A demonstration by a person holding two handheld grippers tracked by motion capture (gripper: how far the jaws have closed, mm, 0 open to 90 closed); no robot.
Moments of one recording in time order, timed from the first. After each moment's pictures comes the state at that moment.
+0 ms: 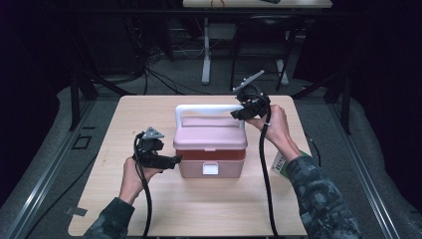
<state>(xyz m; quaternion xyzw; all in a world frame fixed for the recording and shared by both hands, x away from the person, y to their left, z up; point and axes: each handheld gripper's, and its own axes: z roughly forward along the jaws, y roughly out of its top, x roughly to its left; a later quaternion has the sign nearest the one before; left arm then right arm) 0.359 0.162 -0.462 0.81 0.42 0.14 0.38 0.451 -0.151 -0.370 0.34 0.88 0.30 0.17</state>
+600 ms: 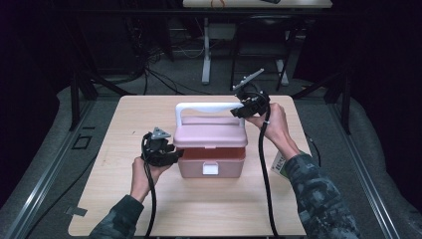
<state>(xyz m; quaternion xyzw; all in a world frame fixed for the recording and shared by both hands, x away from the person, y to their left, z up) 0.366 0.147 -0.476 0.80 0.43 0.16 0.38 0.456 -0.150 -0.370 0.34 0.87 0.30 0.18</state>
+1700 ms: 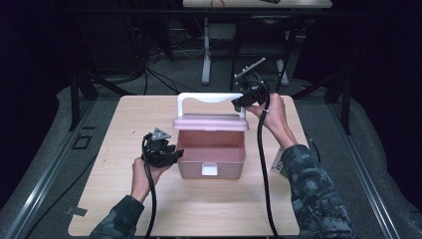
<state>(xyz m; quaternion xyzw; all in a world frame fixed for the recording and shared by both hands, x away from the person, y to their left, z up) 0.366 0.148 -0.478 0.80 0.44 0.16 0.38 0.486 -0.154 -0.361 0.37 0.86 0.30 0.18</state>
